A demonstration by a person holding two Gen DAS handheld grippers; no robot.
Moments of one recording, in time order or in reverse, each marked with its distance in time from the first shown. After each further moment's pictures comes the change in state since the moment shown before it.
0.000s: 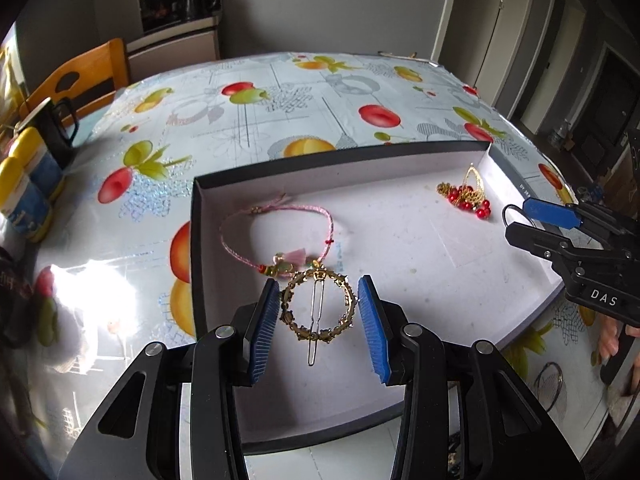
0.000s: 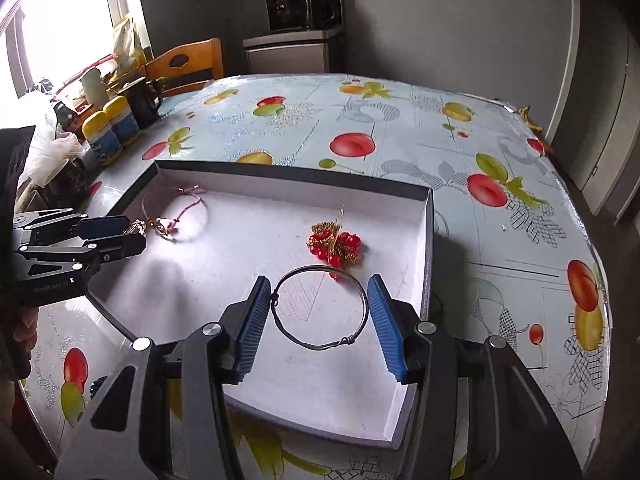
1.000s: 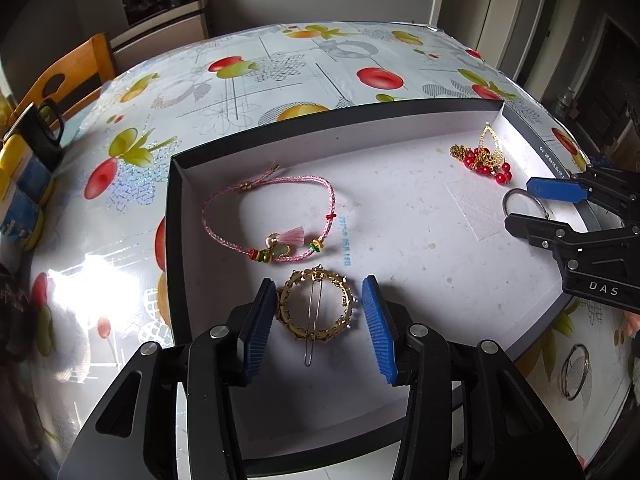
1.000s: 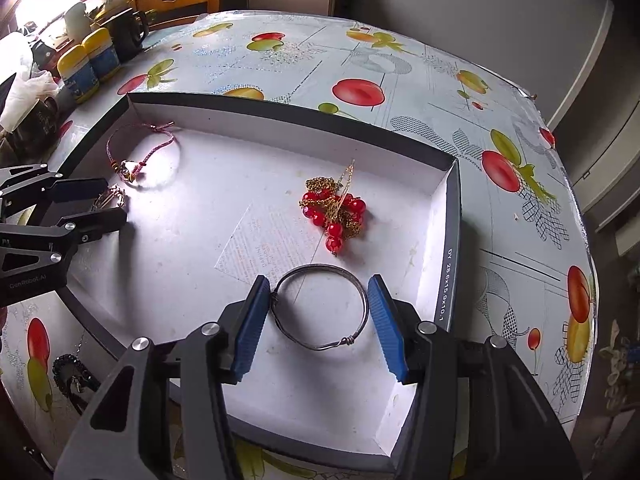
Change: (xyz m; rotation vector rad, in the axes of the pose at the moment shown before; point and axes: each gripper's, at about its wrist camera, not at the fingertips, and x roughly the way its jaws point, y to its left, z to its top) left arm 0.022 -0.006 0.001 0.072 0.080 0.040; right arm 0.029 0.013 0.005 -0.108 0.187 -0.091
